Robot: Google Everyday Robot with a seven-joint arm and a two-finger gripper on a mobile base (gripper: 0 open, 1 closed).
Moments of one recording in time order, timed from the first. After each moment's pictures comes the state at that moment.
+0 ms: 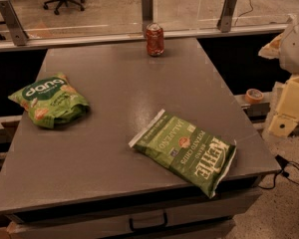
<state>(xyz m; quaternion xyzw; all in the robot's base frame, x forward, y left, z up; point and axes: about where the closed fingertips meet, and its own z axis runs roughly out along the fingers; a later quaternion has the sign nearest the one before) 0.438 -0.217 0.976 -0.60 0.78 -0.03 0.16</state>
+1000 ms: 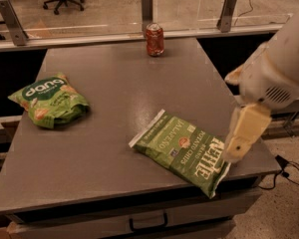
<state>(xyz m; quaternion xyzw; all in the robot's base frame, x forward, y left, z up) 0.440 -0.167 0.919 -0.60 0.78 0.03 0.18</state>
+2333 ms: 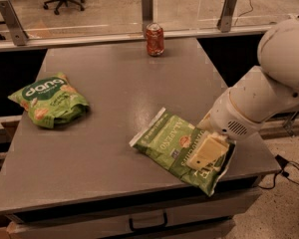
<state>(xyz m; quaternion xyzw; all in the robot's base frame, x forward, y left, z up) 0.437 -0.126 0.832 -0.56 0.80 0.13 0.17</state>
